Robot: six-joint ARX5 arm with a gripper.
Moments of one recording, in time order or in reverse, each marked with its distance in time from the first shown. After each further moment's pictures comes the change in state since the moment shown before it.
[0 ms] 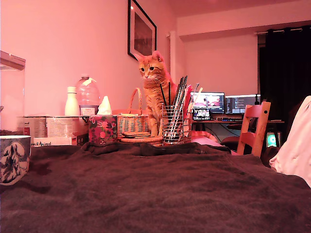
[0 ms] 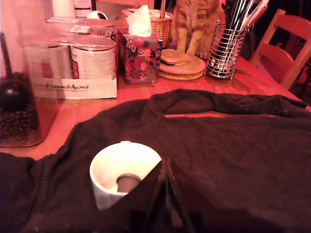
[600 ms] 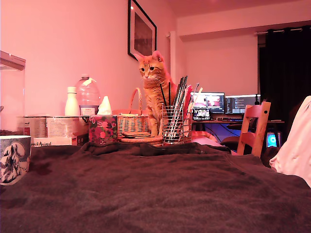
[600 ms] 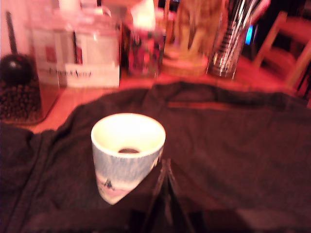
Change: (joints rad) arm 0.000 -0.257 -0.188 -0.032 -0.007 -0.046
